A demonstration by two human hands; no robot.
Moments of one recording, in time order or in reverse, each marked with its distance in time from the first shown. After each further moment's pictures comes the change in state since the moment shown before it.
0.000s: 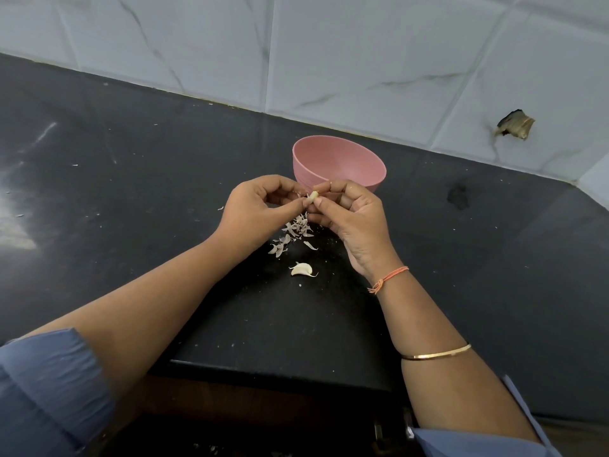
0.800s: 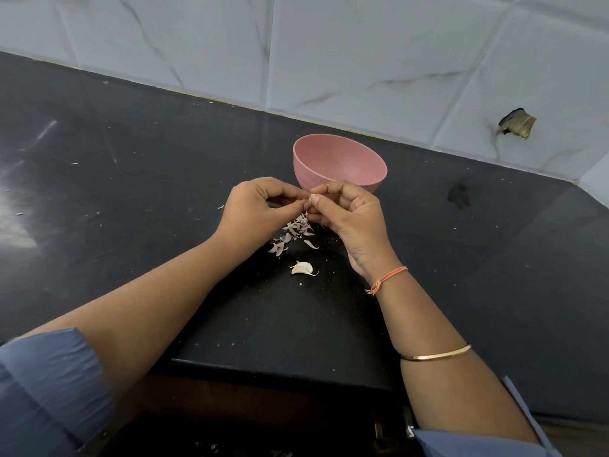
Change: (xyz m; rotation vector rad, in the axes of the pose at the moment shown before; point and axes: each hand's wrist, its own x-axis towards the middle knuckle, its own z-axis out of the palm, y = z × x) left_hand 0.000 -0.004 0.000 0.134 0.018 0.080; right_hand 0.000 0.002 0.002 -0.063 0.009 0.000
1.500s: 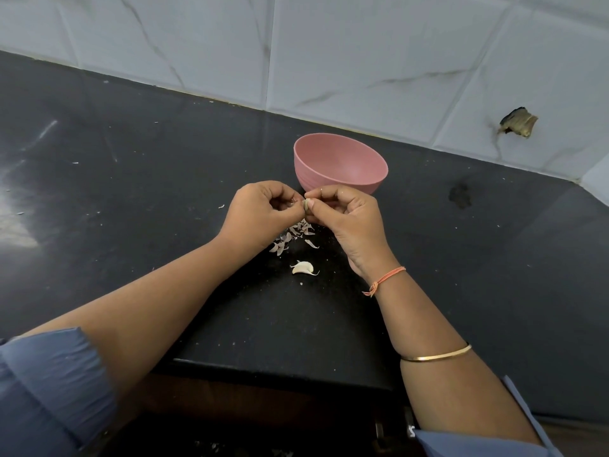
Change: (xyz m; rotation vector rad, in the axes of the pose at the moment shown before) left_hand -0.002 0.005 0.004 0.035 -0.001 -0.140; right_hand -0.001 0.000 0.004 -0.119 0.014 -0.035
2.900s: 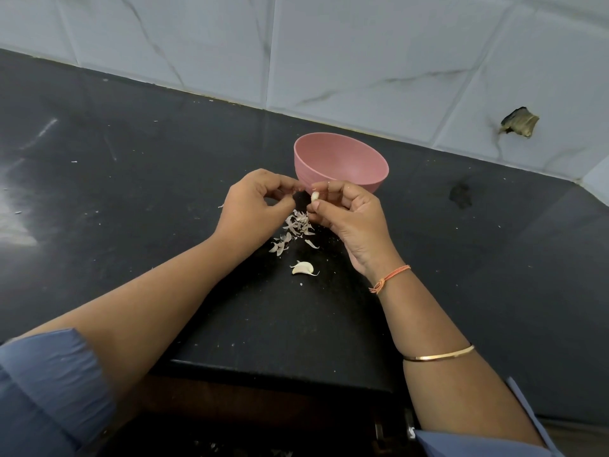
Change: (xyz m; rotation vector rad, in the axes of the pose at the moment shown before) left_hand 0.003 -0.001 -0.004 0.085 0.062 0.082; right_hand 0.002 -0.001 -0.004 0.153 -0.019 0.101
